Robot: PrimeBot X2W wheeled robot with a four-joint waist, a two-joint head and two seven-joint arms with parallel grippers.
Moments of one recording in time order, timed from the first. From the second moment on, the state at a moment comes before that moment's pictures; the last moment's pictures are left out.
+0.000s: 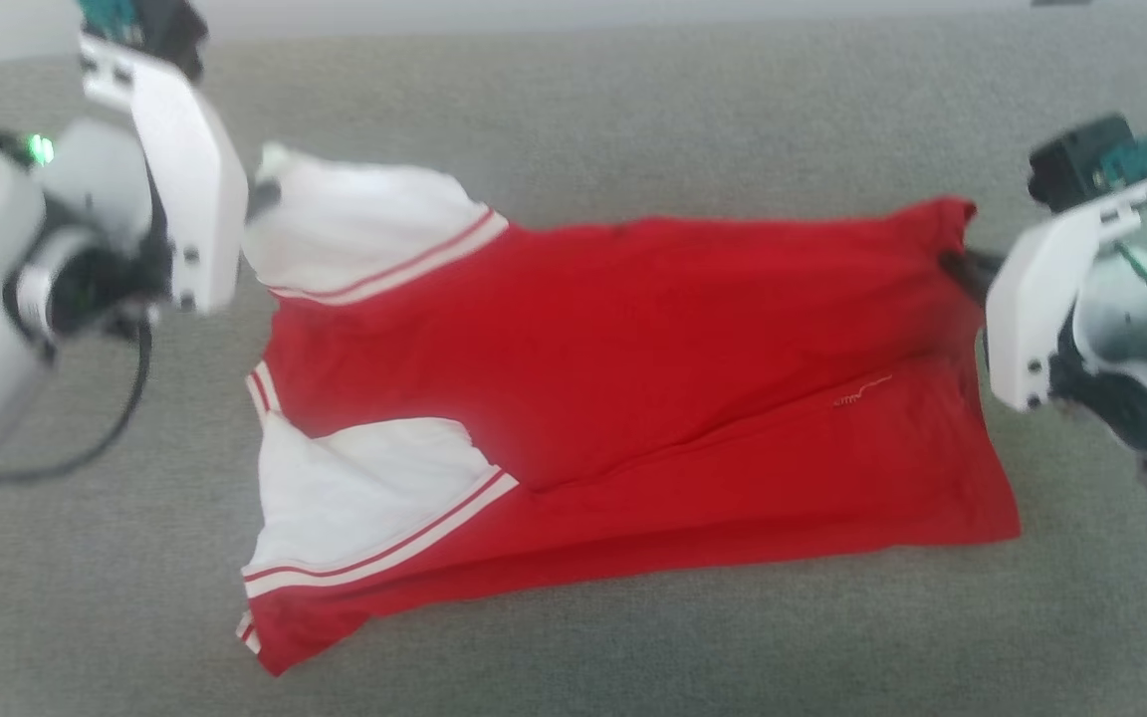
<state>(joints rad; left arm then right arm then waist) -1.19 0.74 -1.03 0.42 -1.20 0.01 0.62 -0.69 -0.48 0.37 0.34 0.62 0.13 0.59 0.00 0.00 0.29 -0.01</state>
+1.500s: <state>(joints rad) -0.40 0.83 -0.85 0.10 -1.19 0.26 -0.26 -0.27 -0.40 0.03 0.24 0.61 0.13 0.70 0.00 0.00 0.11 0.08</state>
